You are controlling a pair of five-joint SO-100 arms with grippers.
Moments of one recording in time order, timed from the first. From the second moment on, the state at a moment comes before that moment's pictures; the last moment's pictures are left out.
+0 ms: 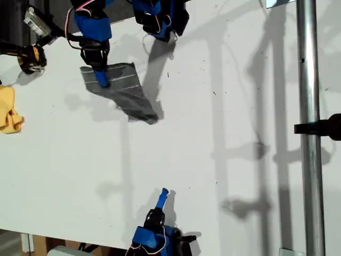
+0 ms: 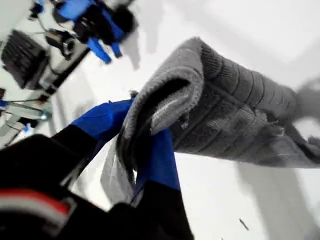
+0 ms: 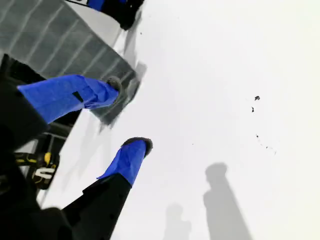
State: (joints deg) arm 0 -4.3 198.6 169.3 71.4 -66.3; arm 1 22.8 128.0 85.3 80.6 62.6
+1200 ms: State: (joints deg) arm 0 -4.3 198.6 169.3 71.4 -66.3; arm 1 9.8 141.2 107.1 30.3 54.4
